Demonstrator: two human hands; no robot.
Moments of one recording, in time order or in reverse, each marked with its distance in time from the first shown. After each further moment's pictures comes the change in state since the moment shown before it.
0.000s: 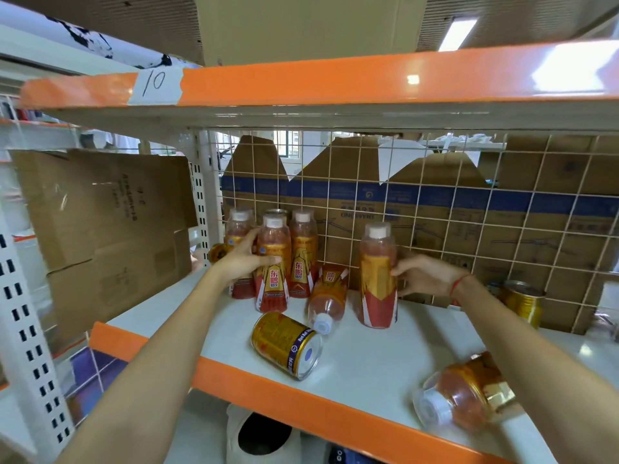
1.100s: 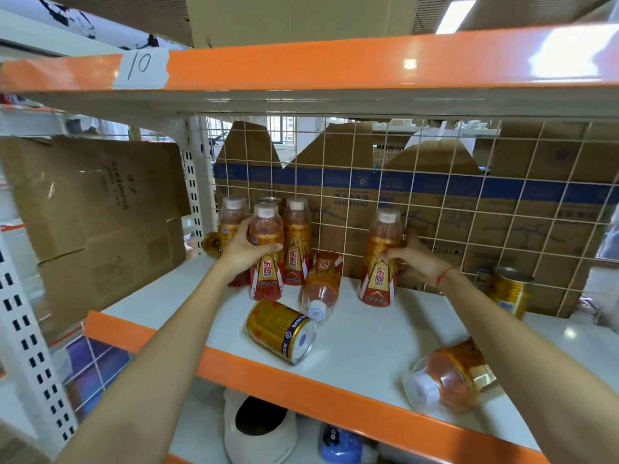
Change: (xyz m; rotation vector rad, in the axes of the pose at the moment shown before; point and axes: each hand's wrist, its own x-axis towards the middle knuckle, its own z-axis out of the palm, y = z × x) left_hand -0.012 0.006 0.023 0.023 0.237 0.068; right_hand -0.005 -0.004 0.016 -0.124 0.436 -0.022
